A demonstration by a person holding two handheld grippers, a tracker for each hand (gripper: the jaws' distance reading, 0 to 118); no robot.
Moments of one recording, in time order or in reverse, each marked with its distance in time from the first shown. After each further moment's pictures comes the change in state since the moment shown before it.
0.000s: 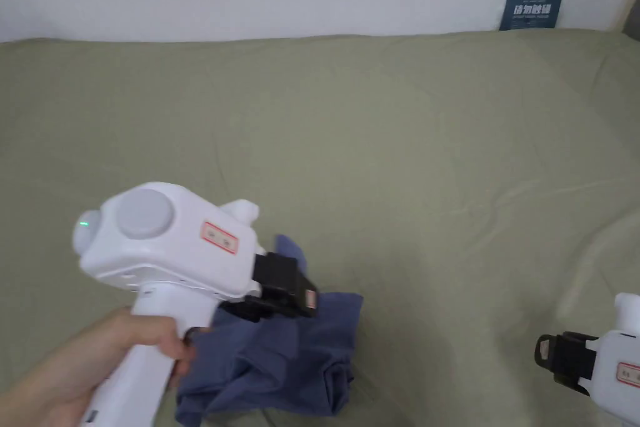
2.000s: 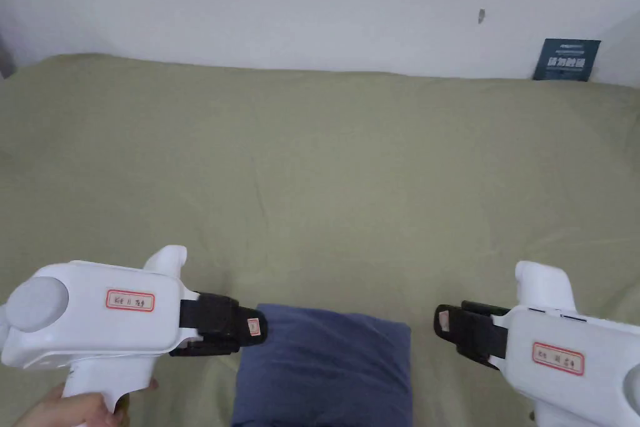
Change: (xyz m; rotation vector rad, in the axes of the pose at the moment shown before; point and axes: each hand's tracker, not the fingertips) left arm -0.125 -0.075 0.078 0.303 -0.199 0.187; right arm -0.137 0.020 -0.018 -0.004 0.408 0.296
